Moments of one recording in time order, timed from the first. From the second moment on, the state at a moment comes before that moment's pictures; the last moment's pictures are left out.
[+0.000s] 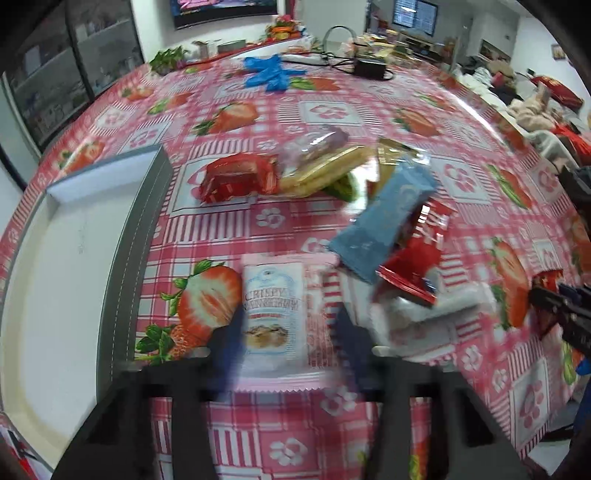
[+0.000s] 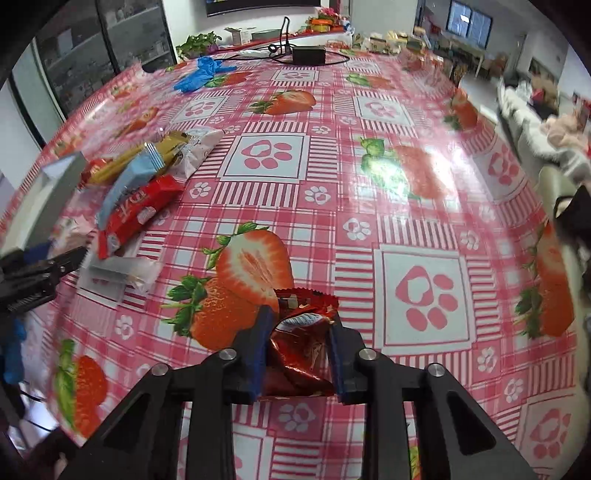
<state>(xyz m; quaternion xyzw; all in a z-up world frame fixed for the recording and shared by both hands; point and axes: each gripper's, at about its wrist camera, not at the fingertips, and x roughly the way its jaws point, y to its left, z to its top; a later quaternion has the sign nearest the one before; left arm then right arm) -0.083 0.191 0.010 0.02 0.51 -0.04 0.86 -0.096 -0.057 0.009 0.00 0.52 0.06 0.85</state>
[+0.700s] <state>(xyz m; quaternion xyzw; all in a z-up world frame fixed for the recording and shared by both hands) -0.119 0.261 0.112 -0.07 0.42 -0.05 0.90 -0.094 0.022 0.078 0.03 0.48 0.17 0.86</state>
